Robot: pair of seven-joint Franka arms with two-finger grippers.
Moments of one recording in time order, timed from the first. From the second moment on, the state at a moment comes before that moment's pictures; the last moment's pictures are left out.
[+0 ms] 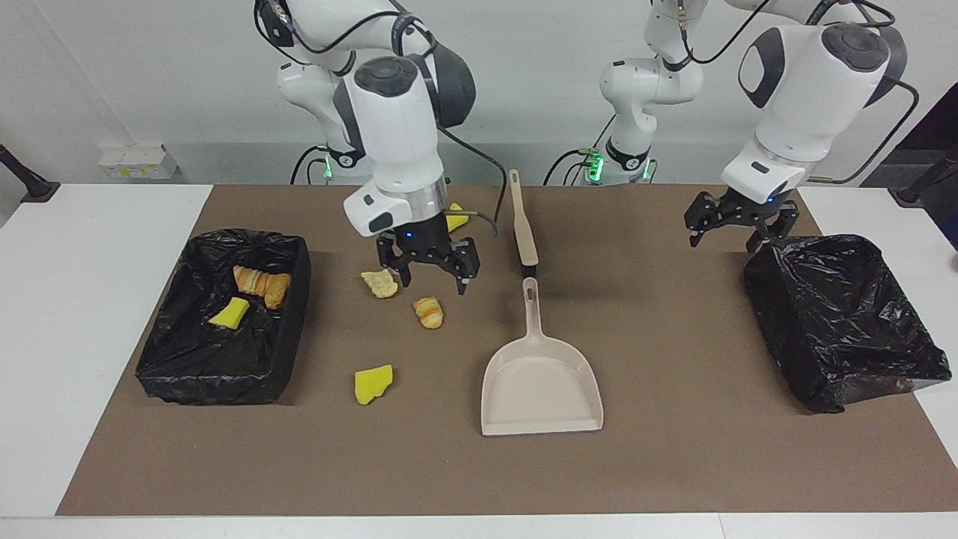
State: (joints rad) left arm -0.11 0.07 -0.08 -1.66 0.00 1.80 0.00; right arm 0.30 0.32 0.08 -1.32 -0.02 1.83 0.66
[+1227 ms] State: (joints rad) left arm -0.52 0.38 -0.08 -1.76 0.02 2.26 -0.48; right arm 0.05 0.07 0.08 -1.41 -0.02 1.49 0.31
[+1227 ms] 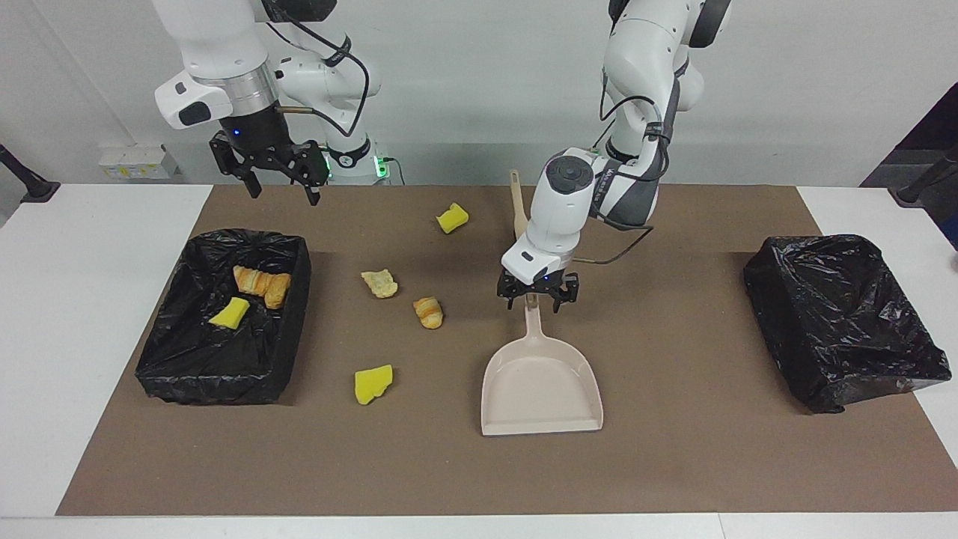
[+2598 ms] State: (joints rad) left arm -0.44 0.35 -0.04 -1.73 0.03 2.18 -0.39; right arm 0.11 -0.08 0.10 -1.62 -0.01 1.51 0.27
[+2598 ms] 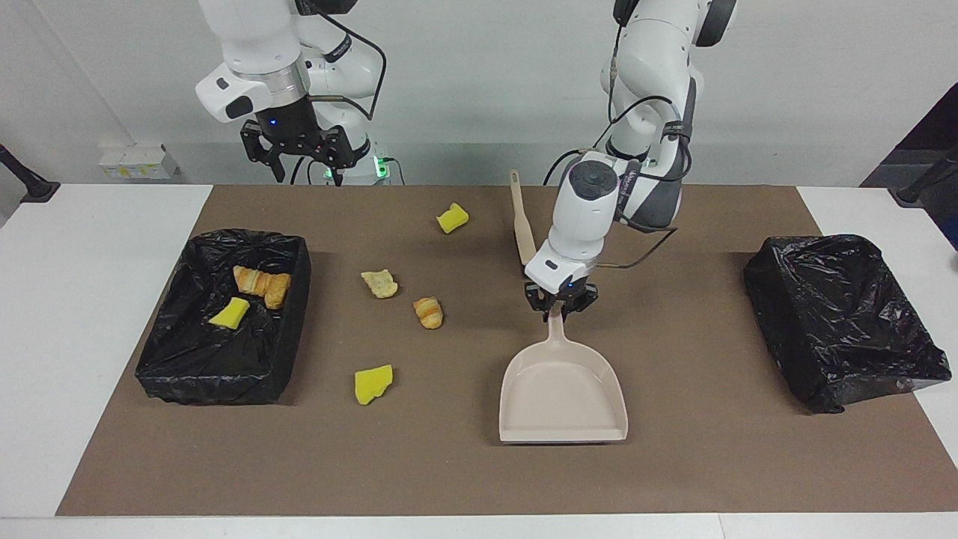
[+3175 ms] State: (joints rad) left arm -0.19 0.35 -0.04 -1.70 0.03 2.07 0.13; right arm 0.44 -0.21 0.11 -1.92 0.00 1.65 0.54
